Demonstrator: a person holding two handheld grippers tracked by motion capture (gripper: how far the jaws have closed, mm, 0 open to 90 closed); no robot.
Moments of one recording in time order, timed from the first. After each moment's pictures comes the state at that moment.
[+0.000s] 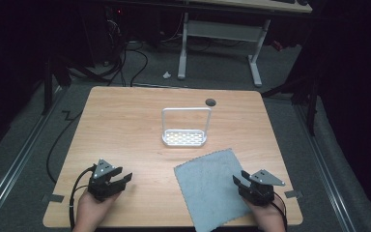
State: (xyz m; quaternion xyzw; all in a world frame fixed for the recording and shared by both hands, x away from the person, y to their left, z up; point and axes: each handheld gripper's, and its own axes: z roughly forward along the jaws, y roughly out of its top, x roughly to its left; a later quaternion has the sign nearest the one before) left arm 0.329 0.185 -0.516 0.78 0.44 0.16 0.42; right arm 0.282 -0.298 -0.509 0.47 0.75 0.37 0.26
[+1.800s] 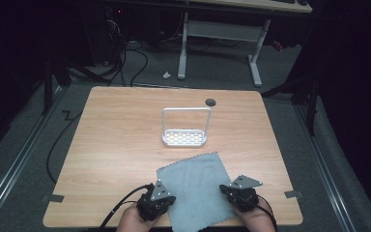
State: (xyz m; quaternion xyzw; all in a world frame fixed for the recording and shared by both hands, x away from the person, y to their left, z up) left arm 0.282 0.054 -0.526 0.87 0.30 0.07 0.39; right arm 0.278 -0.258 -0.524 0.41 0.83 0.33 0.18
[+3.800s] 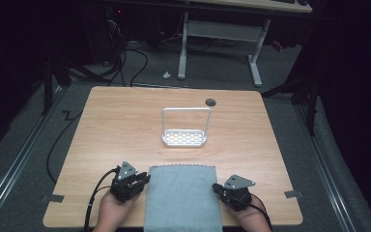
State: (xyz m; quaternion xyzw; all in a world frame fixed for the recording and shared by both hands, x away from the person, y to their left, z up) left arm 0.333 0.123 -0.524 0.80 0.42 0.13 0.42; right arm 0.284 -0.241 -0.528 0.37 0.84 0.35 0.19
